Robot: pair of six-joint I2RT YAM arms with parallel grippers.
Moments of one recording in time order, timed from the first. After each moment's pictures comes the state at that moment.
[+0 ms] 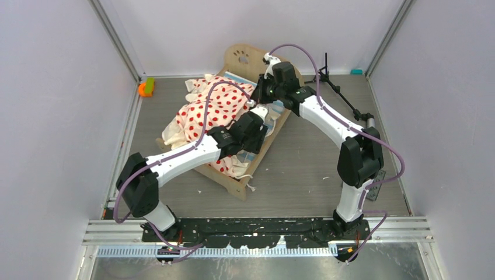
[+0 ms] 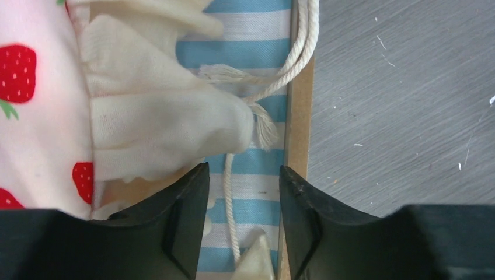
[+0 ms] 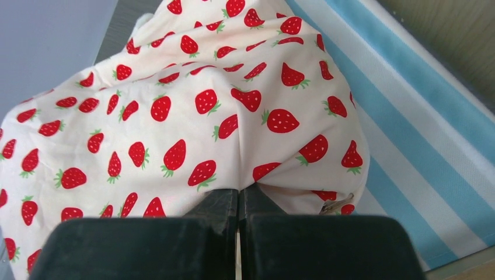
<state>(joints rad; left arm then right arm) -0.89 1.58 1.26 -0.46 -0.25 -0.32 0.50 1.85 1.61 -0.26 -0.21 0.38</state>
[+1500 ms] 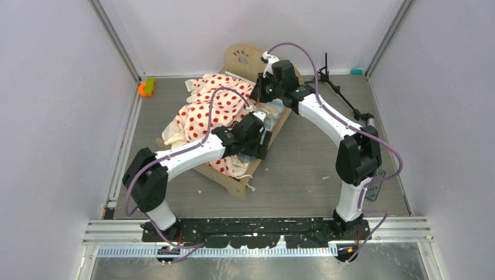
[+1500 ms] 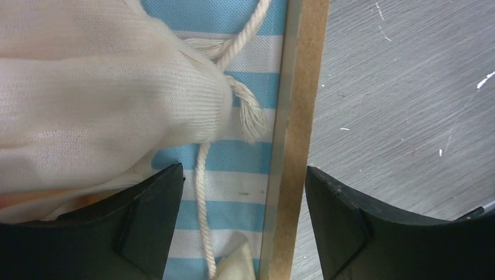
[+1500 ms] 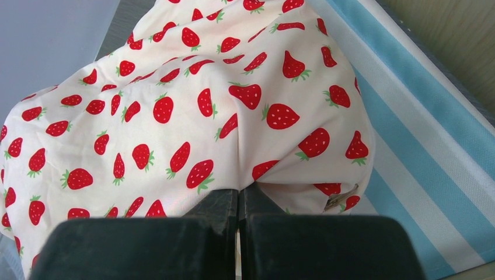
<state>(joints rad) -0.86 1.64 1.23 -0.46 -0.12 -0.43 0.50 1.87 1.66 -0.27 -0.24 0.35</state>
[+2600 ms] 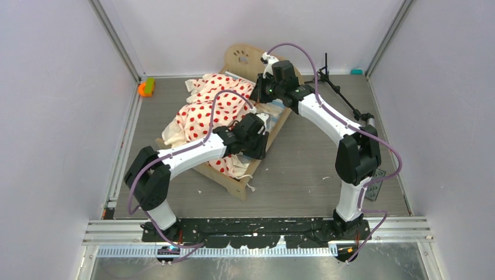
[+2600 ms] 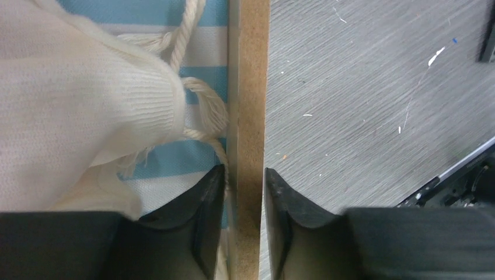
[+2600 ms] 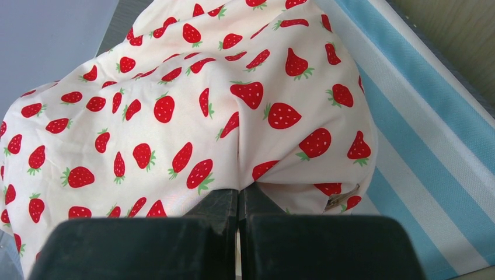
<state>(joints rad) -0.86 1.67 1.24 -0.44 0.01 -0.44 0.50 1.88 1.66 -0.27 -0.26 0.35</state>
